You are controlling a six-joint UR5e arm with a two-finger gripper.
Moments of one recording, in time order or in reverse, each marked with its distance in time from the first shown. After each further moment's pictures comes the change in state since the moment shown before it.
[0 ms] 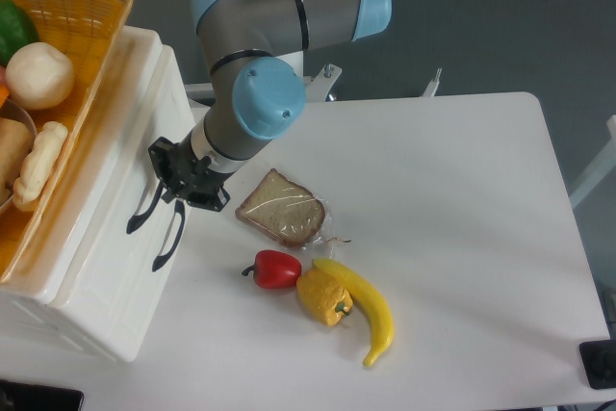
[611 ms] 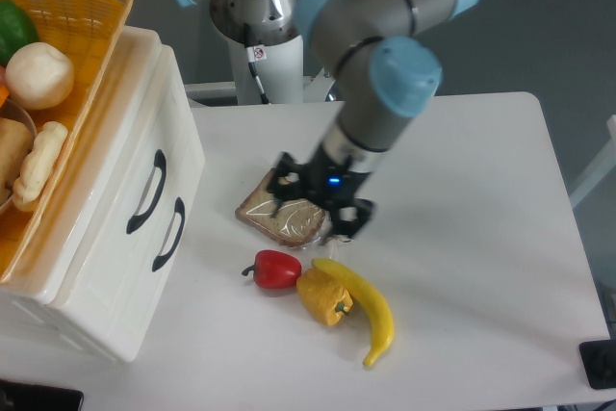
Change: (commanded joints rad) arm 0.298 -0.077 0.049 0.276 0.176 0.225
